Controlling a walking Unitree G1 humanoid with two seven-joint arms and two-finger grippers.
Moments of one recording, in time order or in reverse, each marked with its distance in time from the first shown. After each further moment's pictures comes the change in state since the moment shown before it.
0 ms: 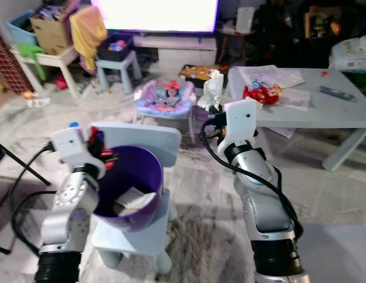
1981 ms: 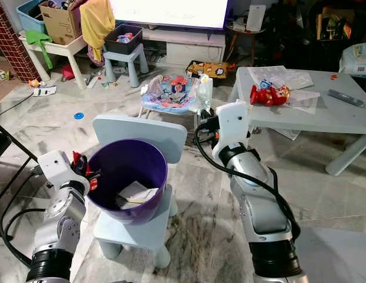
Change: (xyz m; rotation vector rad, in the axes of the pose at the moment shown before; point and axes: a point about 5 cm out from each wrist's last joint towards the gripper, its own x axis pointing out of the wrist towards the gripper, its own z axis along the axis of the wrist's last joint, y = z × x) left arm 0.008 0.045 -0.037 -0.059 0.117 0.139; right arm -0.001 0.002 -0.002 -0.023 0.019 0.049
